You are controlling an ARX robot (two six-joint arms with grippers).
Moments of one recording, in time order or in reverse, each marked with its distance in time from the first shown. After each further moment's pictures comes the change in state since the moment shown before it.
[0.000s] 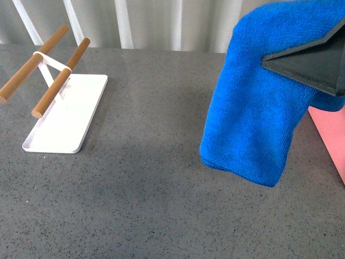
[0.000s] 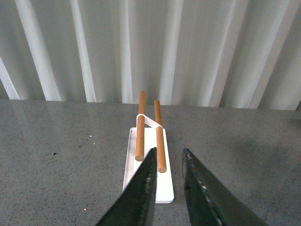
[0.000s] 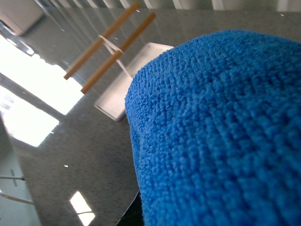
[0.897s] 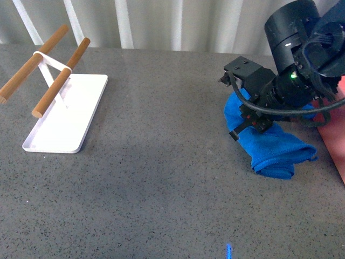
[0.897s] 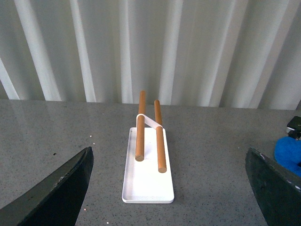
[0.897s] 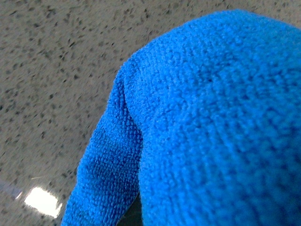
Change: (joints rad) left arm 0.000 0.000 0.000 0.000 0.000 0.002; right arm 0.138 0.711 0.707 -0.527 0.804 -0.567
